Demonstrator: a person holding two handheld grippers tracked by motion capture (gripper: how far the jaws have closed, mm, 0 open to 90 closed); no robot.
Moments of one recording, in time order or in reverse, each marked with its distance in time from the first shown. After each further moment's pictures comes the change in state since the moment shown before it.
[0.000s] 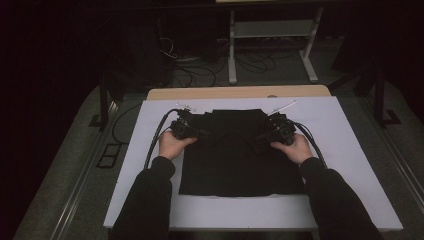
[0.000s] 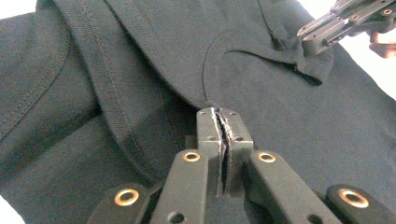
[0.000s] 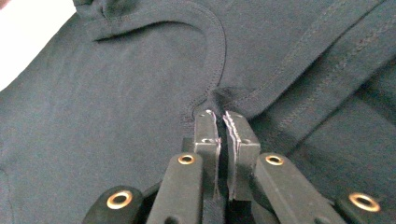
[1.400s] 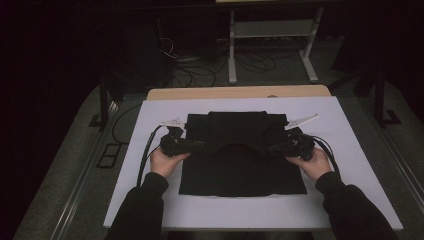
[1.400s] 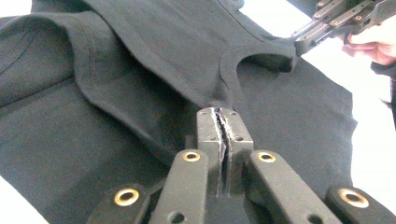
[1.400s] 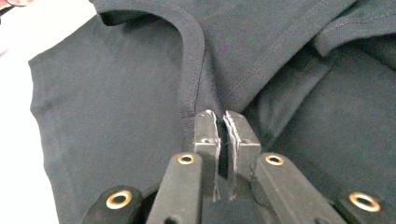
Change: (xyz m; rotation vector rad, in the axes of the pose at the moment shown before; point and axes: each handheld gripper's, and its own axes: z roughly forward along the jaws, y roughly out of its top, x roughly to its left) left arm -0.037 -0.053 -0.033 -0.167 -0.040 0.105; right arm 0.027 -0.053 -0.046 -0.093 -0.004 -0.112
